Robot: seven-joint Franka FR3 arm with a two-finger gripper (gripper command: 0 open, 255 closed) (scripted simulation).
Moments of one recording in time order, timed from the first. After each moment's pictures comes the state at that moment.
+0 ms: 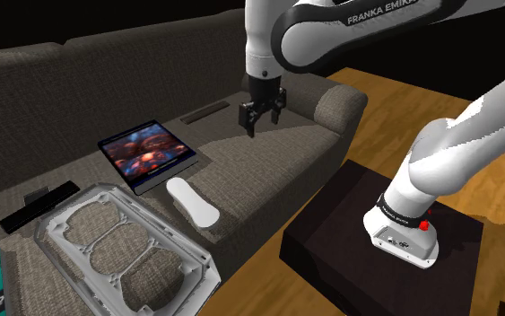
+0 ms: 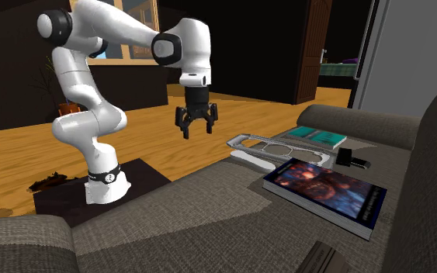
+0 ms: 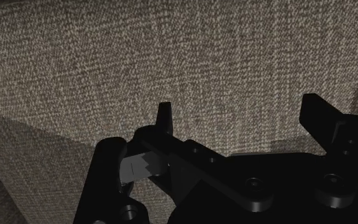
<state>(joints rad) 0.10 -0.38 0.37 -2.29 0.10 1.95 0.51</state>
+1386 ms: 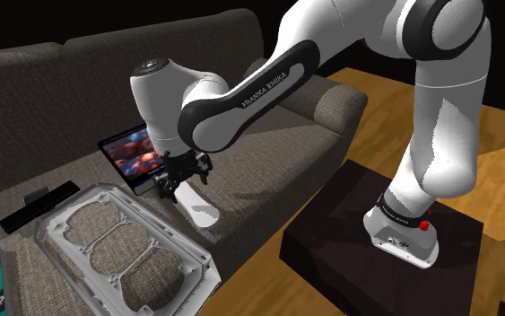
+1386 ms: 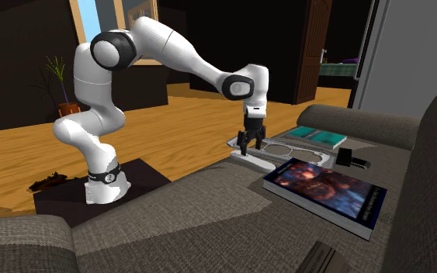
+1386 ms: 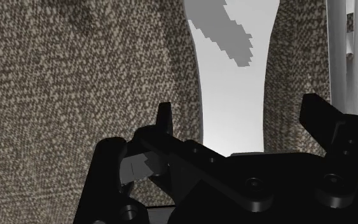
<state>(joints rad) 0.29 0.37 0.56 -1.79 -0.24 2.08 1.01</state>
